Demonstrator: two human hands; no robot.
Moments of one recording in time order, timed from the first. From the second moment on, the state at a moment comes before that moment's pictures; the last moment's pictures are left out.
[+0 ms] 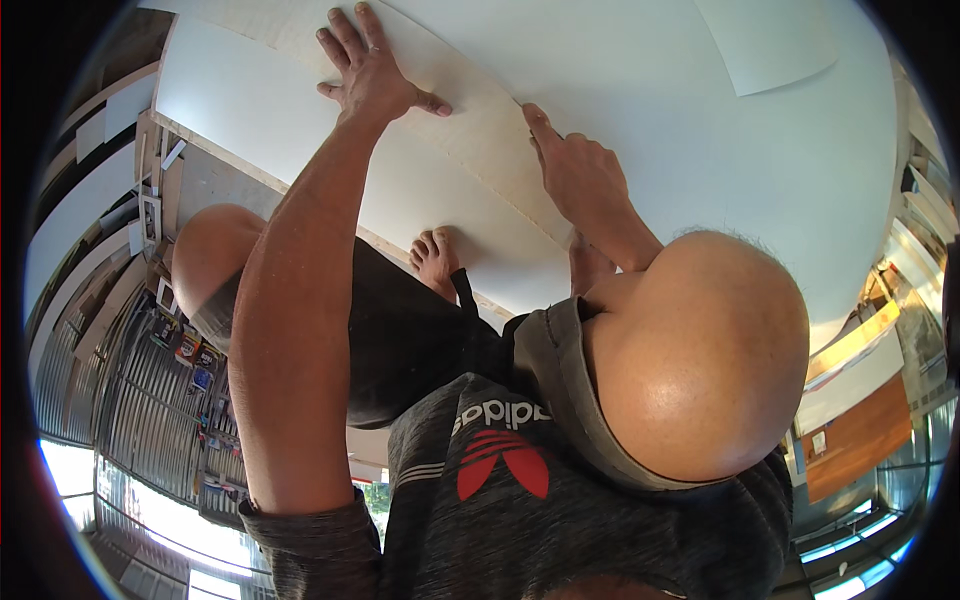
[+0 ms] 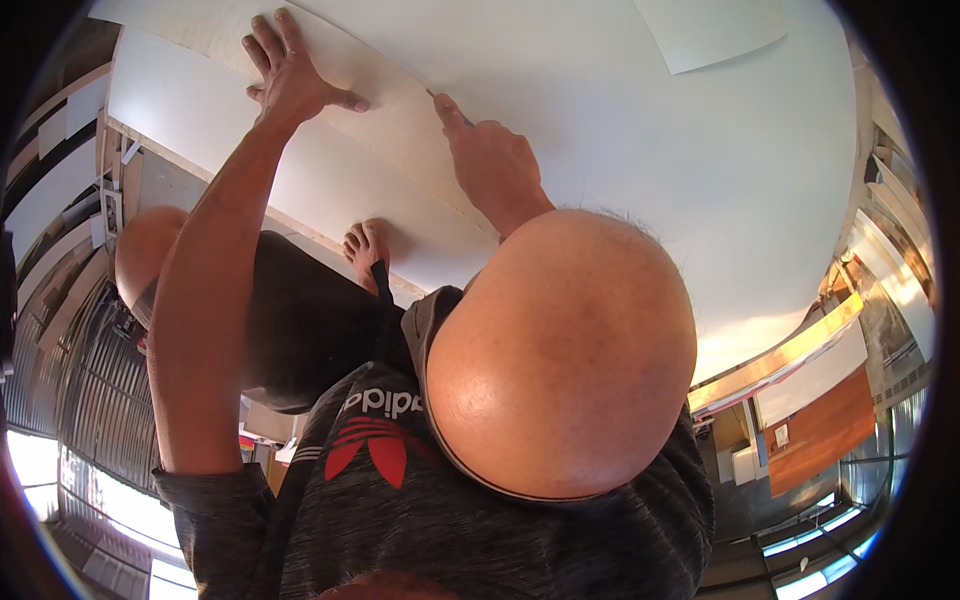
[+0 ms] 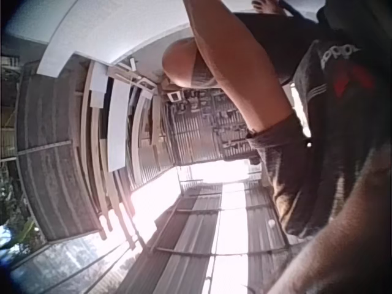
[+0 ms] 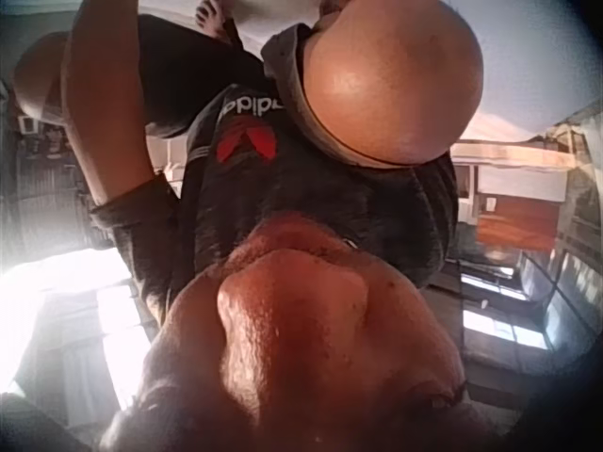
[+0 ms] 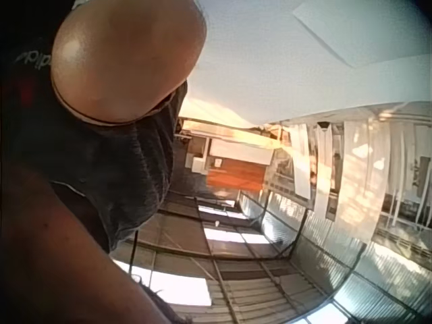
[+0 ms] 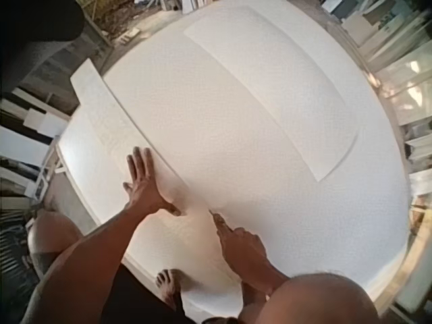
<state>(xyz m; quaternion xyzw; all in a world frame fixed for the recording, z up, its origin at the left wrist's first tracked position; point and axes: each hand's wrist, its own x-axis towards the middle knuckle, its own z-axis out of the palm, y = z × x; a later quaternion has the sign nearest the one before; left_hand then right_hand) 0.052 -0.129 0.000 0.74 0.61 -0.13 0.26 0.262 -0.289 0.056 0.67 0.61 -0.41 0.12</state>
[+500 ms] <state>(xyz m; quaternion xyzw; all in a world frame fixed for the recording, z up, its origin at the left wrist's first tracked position) 0.048 -0.130 0.000 0.74 0.61 -0.14 0.26 0.281 -0.320 0.075 0.68 0.52 -0.48 0.19</state>
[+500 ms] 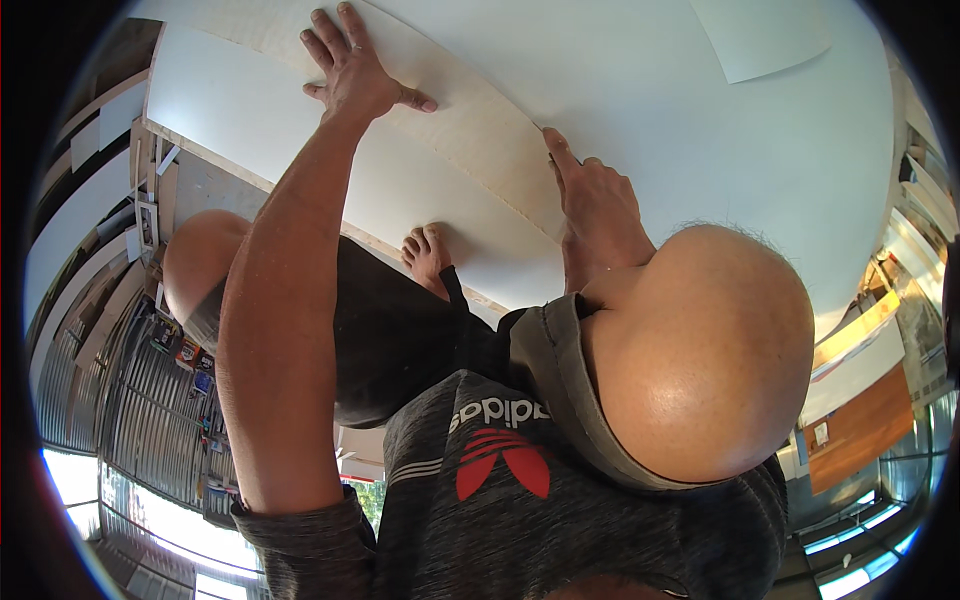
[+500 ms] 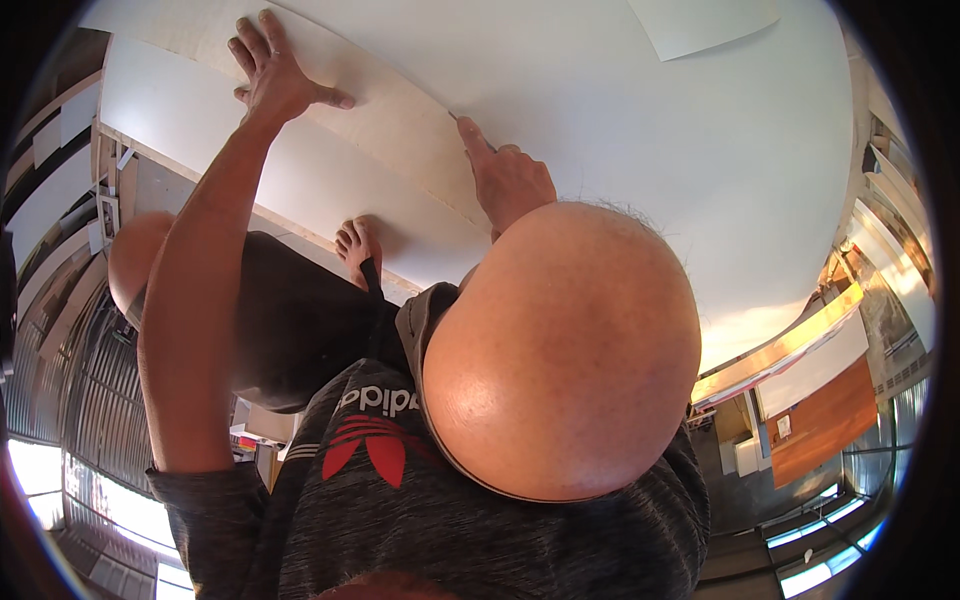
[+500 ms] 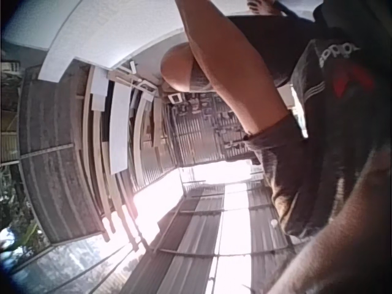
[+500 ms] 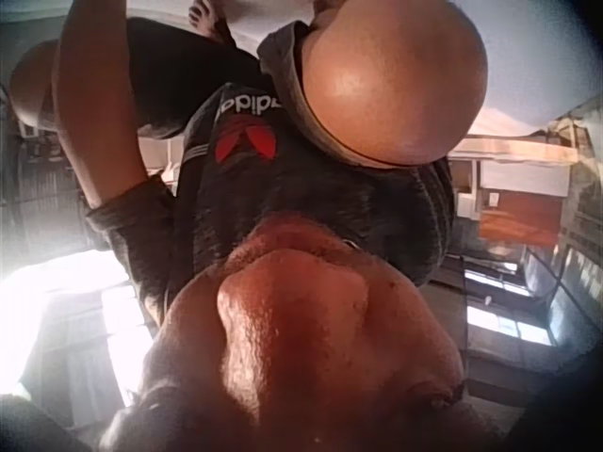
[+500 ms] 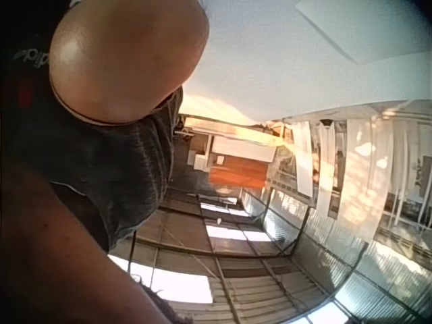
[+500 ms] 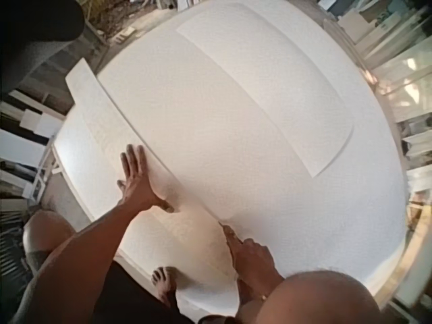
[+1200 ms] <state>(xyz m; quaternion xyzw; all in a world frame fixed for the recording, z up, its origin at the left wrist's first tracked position) 0.055 -0.129 0.010 0.72 0.62 -0.14 0.27 0.308 -0.311 0.098 0.64 0.56 -0.51 0.12</state>
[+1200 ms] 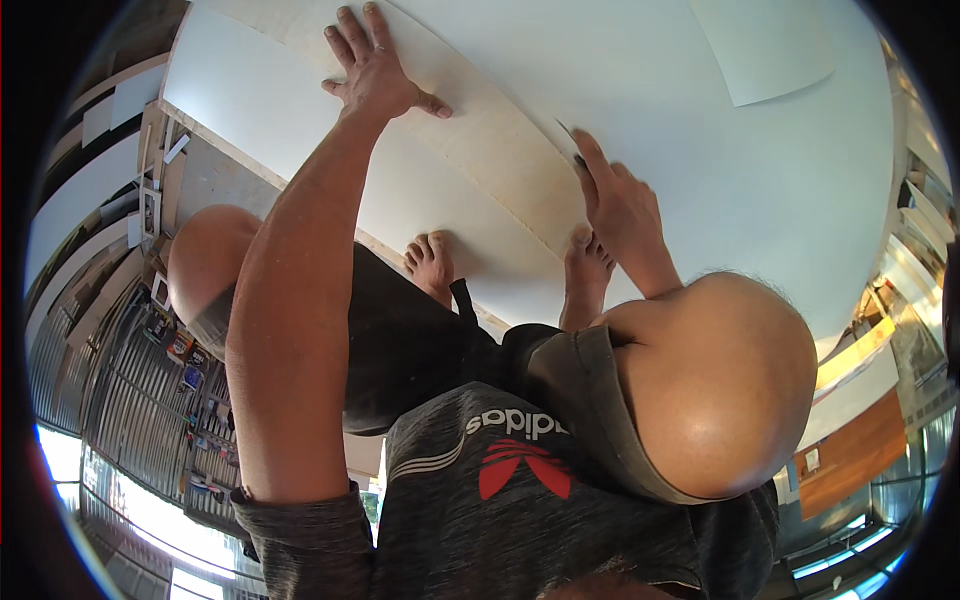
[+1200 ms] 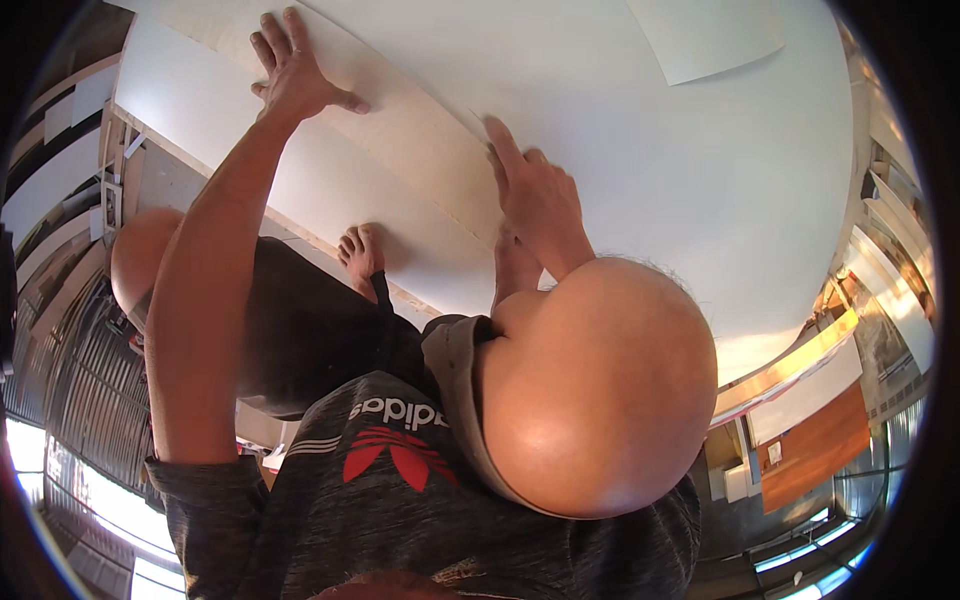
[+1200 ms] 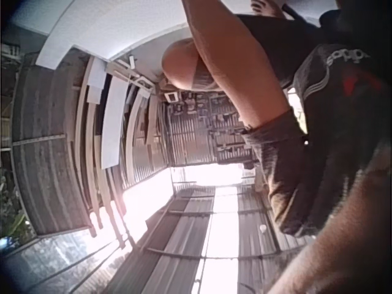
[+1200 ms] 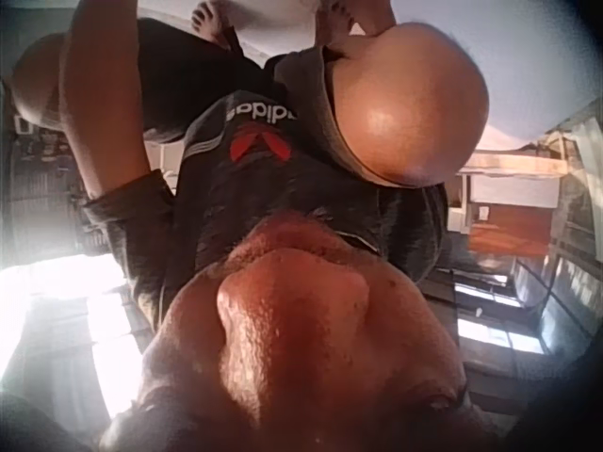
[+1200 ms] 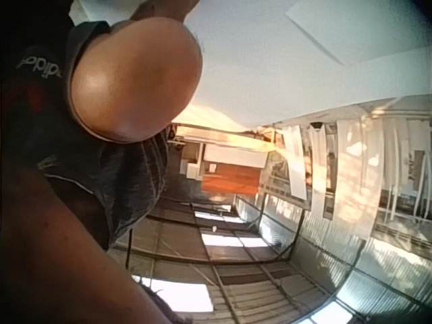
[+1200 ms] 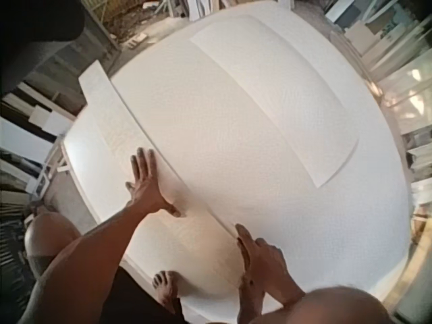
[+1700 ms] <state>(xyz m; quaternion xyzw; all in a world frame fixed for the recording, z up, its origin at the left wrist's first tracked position) 0.052 -0.130 0.002 0.72 0.62 -0.13 0.27 0.243 -0.249 0.033 0.67 0.66 -0.34 0.02</state>
